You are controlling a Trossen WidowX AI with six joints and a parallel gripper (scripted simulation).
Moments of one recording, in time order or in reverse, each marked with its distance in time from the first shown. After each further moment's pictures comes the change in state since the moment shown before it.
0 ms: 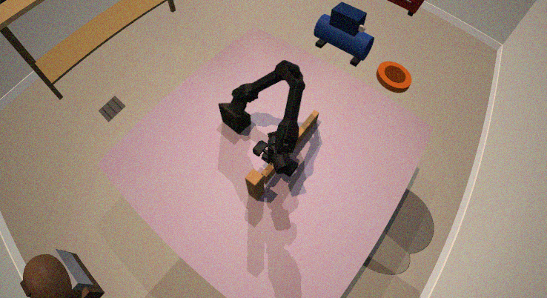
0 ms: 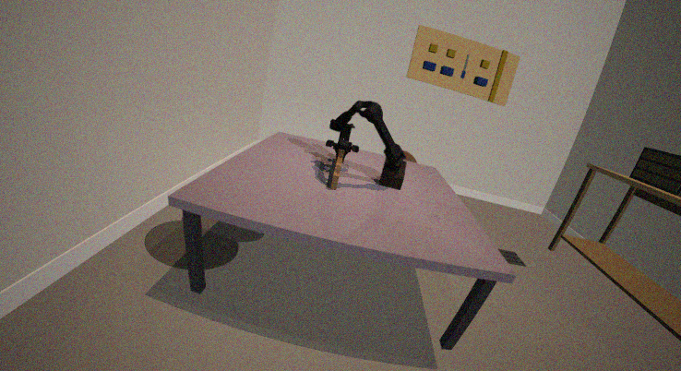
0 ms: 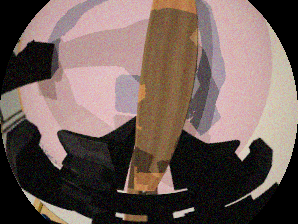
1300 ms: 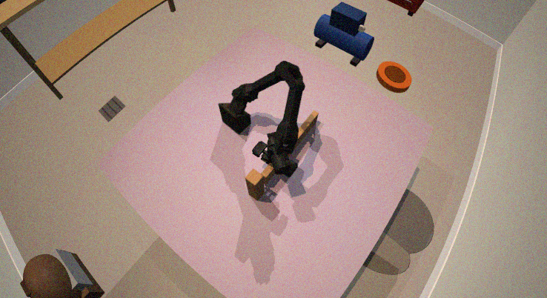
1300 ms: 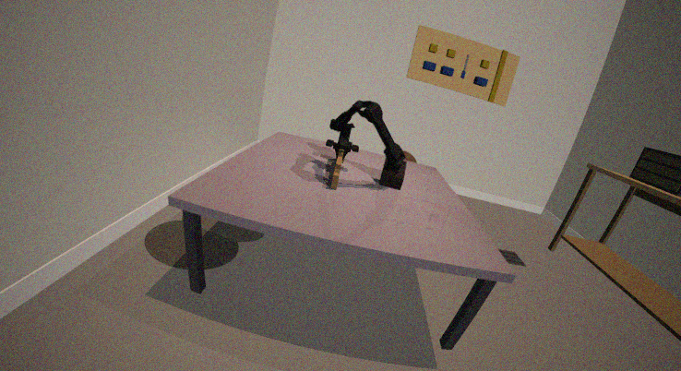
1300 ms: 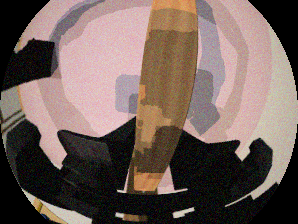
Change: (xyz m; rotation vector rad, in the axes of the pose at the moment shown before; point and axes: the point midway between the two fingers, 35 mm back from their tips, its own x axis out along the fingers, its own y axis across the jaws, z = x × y) arm -0.001 -0.001 -0.004 -0.003 0.002 -0.001
